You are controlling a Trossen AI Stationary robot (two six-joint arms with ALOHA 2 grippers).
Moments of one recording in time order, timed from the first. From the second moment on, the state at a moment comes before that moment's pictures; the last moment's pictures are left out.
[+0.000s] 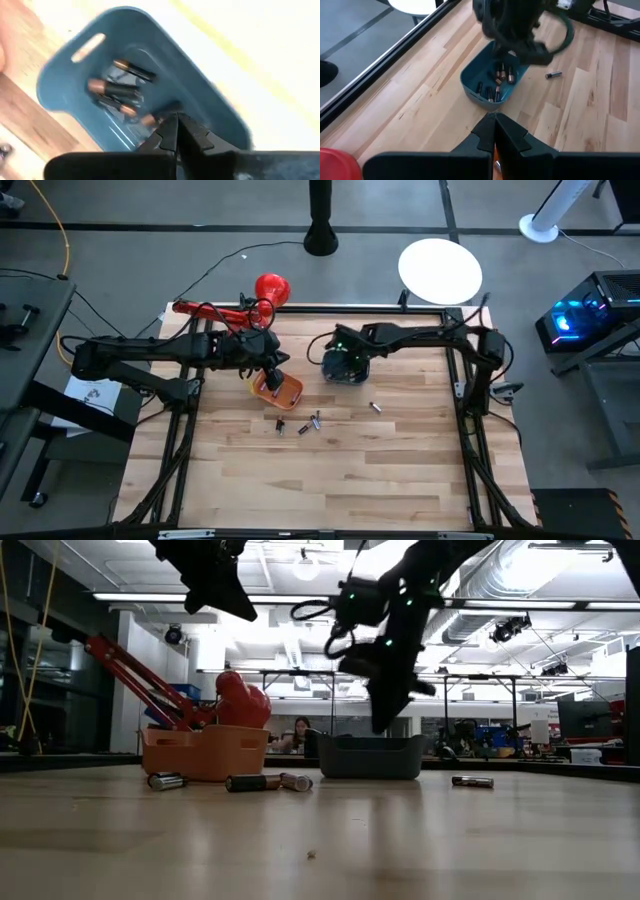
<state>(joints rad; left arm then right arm) 0.09 1.18 1.00 -0.51 -0.27 -0.29 -0.28 1.84 1.34 -0.75 0.15 0.52</state>
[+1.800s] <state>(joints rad) 0.32 1.17 0.99 -0.26 0.17 -0.24 -0.41 1.58 1.34 -0.86 -0.40 0.10</state>
